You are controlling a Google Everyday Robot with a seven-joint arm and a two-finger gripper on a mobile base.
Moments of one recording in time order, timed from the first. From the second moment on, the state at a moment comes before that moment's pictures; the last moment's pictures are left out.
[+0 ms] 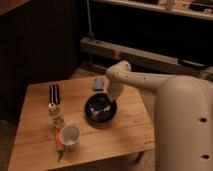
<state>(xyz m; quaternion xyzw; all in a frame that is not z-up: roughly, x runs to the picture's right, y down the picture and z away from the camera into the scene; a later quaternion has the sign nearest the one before) 0.068 0.060 0.893 -0.27 0.11 0.47 0.83</state>
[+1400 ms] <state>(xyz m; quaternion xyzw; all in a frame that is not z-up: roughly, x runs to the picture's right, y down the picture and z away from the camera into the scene) 0.162 0.146 0.808 -0.24 0.19 0.46 0.84</state>
